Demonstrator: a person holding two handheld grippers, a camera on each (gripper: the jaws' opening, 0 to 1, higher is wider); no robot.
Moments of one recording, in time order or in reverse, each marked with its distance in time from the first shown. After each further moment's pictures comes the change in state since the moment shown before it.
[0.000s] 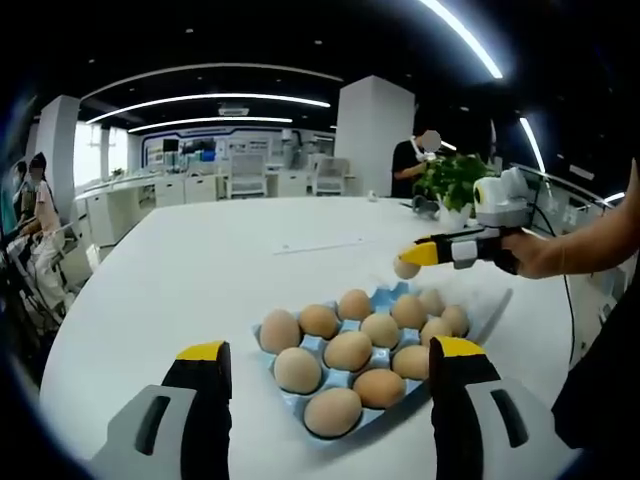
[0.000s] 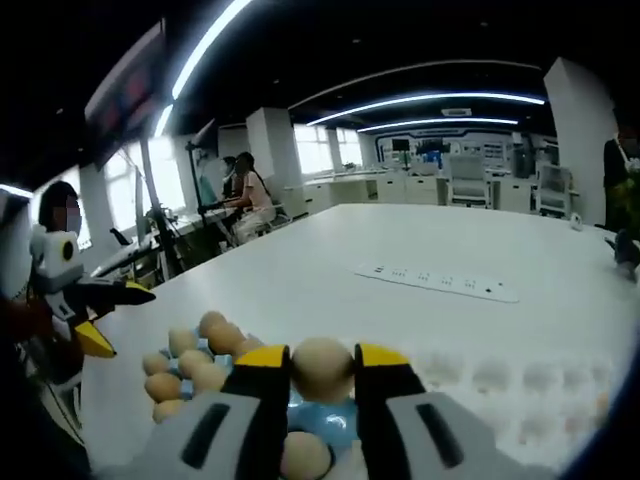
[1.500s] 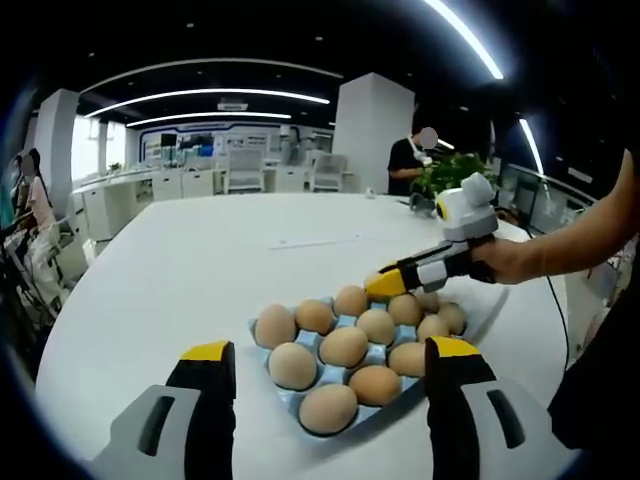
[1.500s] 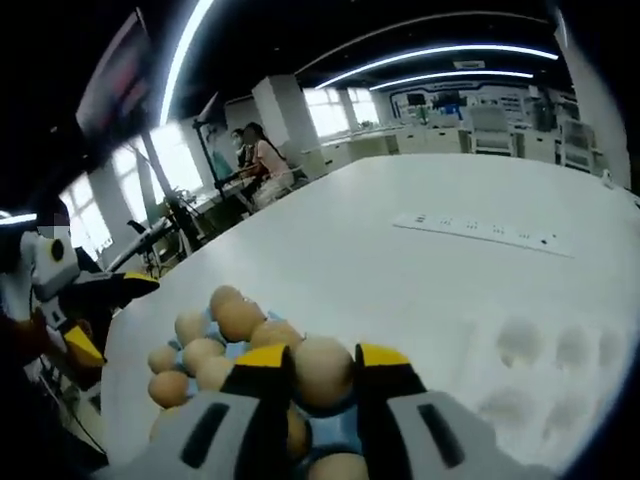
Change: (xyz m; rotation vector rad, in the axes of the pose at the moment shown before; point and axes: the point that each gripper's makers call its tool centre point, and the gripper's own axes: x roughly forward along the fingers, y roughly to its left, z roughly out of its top) left arm -0.001 -0.005 -0.004 -0.017 0.013 -0.018; right arm 0.035 0.022 -0.036 0.099 0.164 0.103
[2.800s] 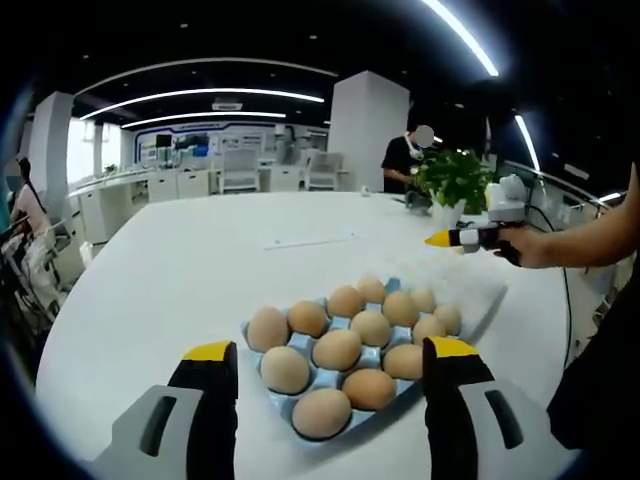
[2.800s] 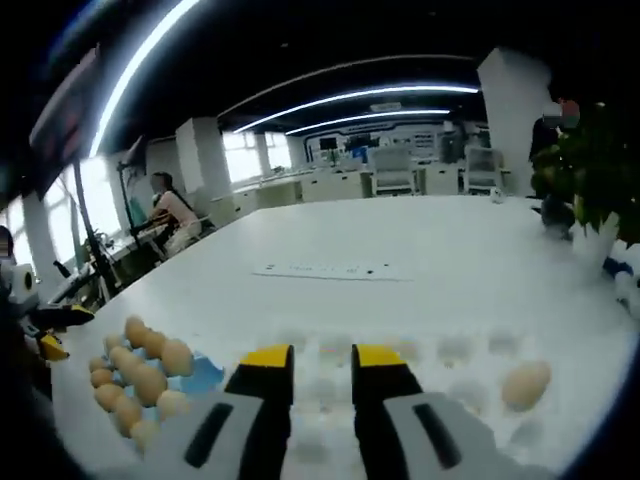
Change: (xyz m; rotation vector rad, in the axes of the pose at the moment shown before) left arm 0.005 -0.005 0.002 0.013 0.010 -0.012; right arm -0.157 -0.158 0.014 0.088 -0.251 -0.521
